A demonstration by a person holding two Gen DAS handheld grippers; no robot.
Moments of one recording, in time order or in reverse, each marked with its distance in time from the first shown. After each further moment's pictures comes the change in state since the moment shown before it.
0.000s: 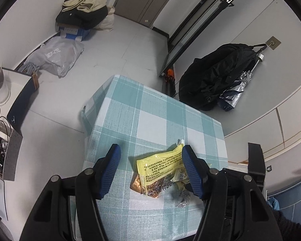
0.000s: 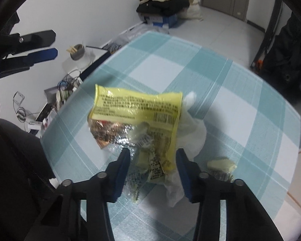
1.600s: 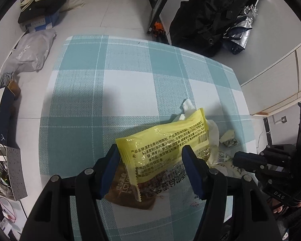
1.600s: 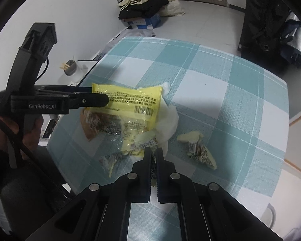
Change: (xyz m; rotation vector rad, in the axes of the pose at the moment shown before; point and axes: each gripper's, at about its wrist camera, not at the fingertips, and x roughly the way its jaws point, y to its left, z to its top) left arm 0.089 -0.029 -0.015 0.239 0.298 0.068; right arm -0.026 -0.041 -0.020 0.176 -0.027 0.048
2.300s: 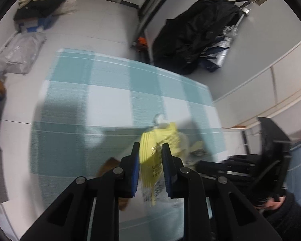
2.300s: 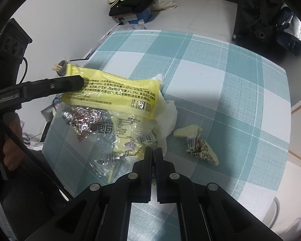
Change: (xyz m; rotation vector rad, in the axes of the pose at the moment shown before) left arm -0.020 -0.011 0.003 -0.038 -0.096 -0.199; right arm 0.014 -0.005 -0.002 0.057 0.039 -0.024
